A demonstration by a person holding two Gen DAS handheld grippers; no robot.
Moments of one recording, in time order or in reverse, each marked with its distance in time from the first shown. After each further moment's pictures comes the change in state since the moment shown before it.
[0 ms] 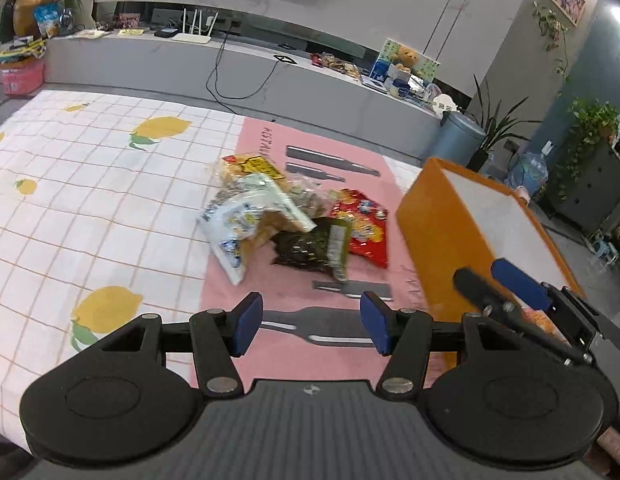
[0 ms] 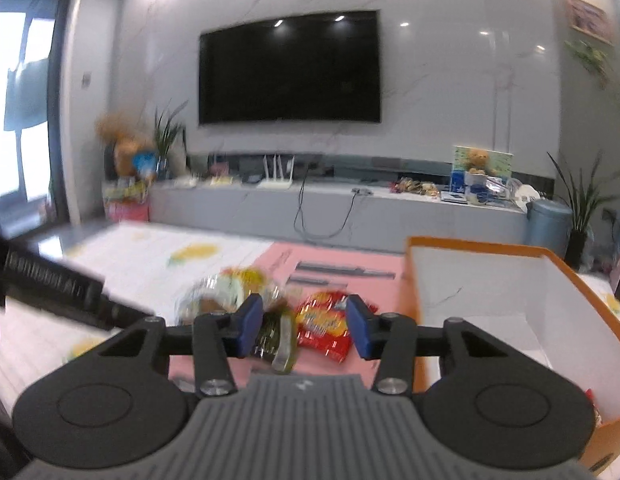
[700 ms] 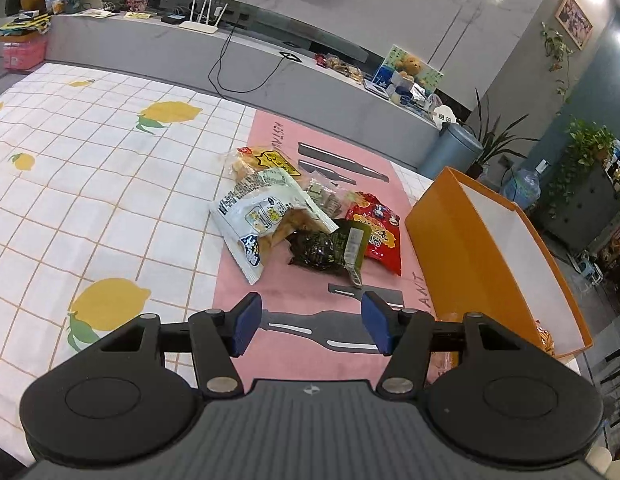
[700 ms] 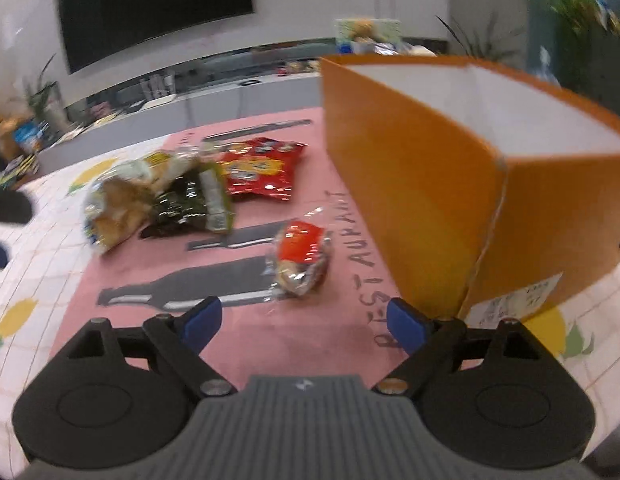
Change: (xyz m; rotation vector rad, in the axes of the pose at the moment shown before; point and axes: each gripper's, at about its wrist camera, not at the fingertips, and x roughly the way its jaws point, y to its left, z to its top) left arm 0.007 0.033 -0.001 -0.079 0.002 -0.061; right arm 0.050 -0.001 -0.074 0.365 0.275 -0.288
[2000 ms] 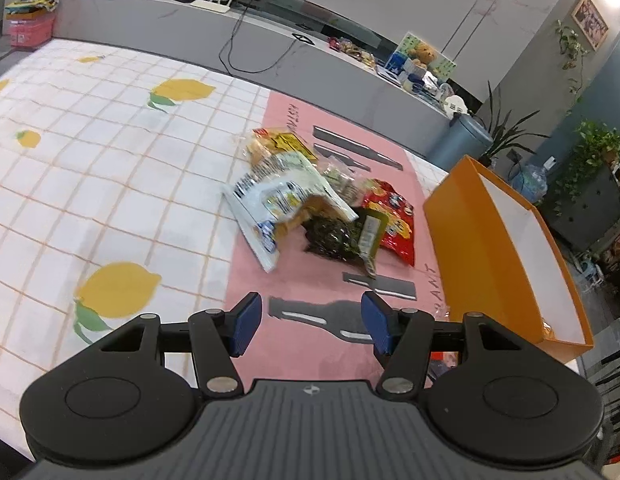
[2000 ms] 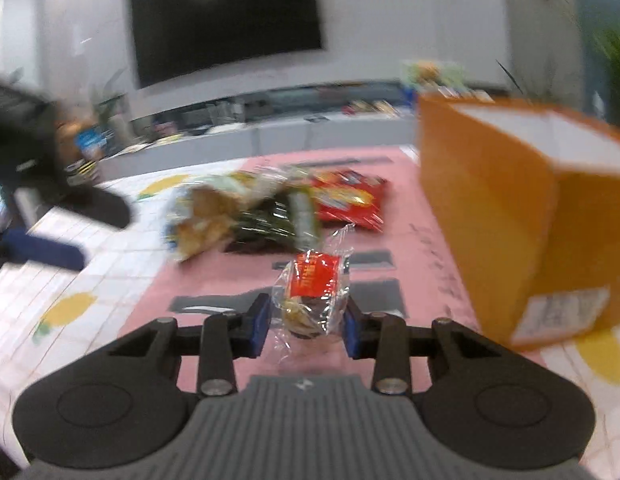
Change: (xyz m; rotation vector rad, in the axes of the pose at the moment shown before) left arm 0.006 0.014 0.006 -0.038 0.050 0.016; right arm -0.021 0.049 -0.016 -0.225 -0.162 0.196
